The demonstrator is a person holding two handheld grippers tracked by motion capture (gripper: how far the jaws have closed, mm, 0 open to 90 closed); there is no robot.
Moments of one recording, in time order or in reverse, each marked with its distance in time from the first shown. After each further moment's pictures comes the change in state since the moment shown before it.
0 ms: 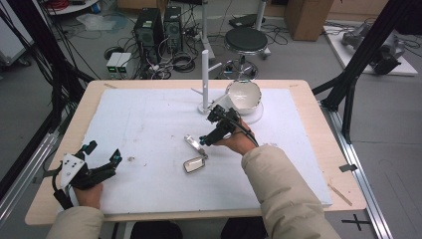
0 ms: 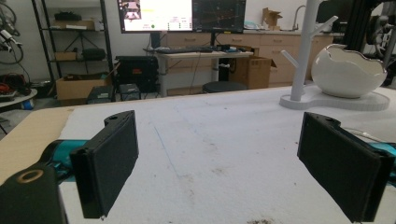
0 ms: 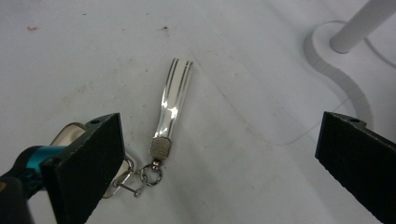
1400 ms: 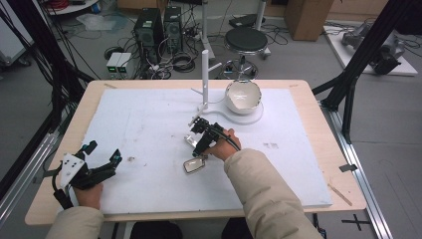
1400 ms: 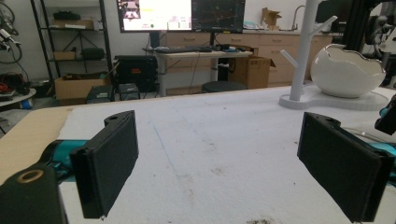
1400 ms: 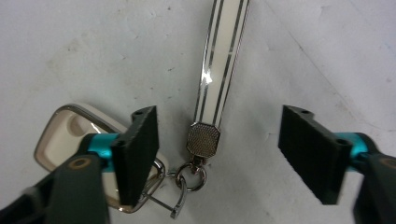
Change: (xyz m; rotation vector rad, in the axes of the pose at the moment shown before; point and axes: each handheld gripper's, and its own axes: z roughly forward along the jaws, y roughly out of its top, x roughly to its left) left arm 0.000 0.000 0.000 0.001 -0.003 -0.005; right arm 0.022 0.006 0.057 0.296 0.076 0.054
